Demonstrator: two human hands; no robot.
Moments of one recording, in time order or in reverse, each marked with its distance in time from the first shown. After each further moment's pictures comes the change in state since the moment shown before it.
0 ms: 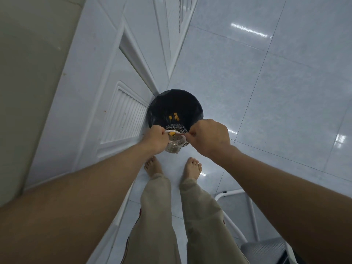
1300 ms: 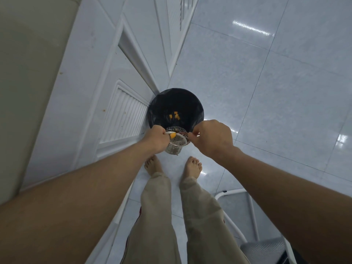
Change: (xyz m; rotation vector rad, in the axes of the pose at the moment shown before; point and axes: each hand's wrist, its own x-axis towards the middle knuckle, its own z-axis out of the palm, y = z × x) left_hand 0.002 0.001 0.002 0.011 -0.031 -0.043; right_hand -0.002 0.007 -0.001 0.000 -0.002 0.024
